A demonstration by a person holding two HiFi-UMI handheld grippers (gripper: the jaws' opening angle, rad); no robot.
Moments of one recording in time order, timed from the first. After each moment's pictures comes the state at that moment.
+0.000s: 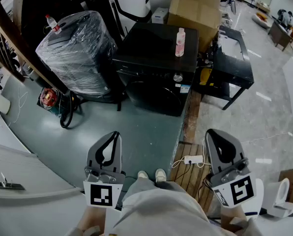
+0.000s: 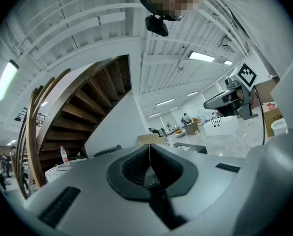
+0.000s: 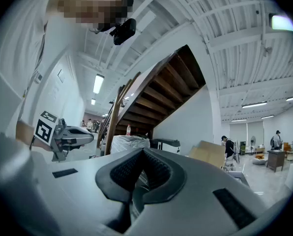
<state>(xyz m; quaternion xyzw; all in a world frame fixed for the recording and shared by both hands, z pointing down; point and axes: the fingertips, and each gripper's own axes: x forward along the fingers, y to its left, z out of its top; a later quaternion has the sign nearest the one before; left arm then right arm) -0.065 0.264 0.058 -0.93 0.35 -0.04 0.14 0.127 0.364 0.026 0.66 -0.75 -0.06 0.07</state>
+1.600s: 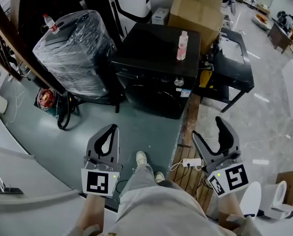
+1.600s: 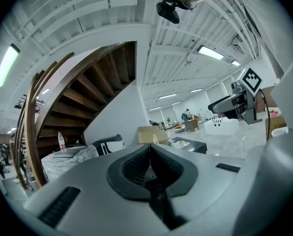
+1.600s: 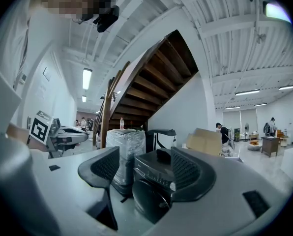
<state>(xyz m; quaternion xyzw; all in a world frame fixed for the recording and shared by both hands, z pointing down) -0.052 0.194 0.076 -0.93 0.34 -0.05 0.11 0.157 0.302 0.063 0.69 -0.73 0.00 0.07</state>
